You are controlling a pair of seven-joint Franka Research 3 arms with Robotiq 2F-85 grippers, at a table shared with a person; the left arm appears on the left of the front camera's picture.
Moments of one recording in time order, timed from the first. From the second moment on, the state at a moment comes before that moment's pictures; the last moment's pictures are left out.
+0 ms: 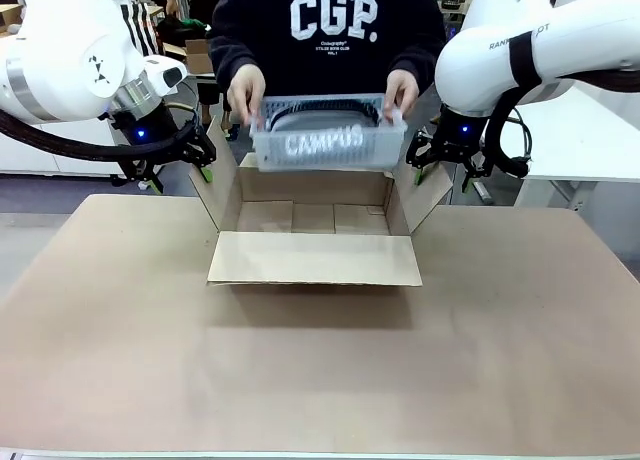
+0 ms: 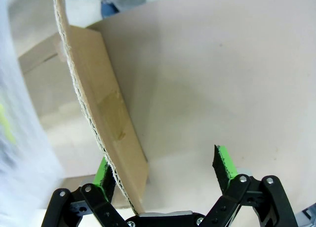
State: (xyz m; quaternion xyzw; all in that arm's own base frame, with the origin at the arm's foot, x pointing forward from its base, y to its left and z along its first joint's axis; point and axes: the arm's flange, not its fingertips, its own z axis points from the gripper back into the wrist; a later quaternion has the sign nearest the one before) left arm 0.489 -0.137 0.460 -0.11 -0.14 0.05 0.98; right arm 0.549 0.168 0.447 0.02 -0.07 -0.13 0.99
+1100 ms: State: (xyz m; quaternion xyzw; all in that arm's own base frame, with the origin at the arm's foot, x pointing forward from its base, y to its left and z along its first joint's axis) left arm 0.489 -0.137 0.460 -0.11 -0.14 0.05 0.98; right arm 0.549 0.167 0.446 0.02 -0.07 -0.13 0.99
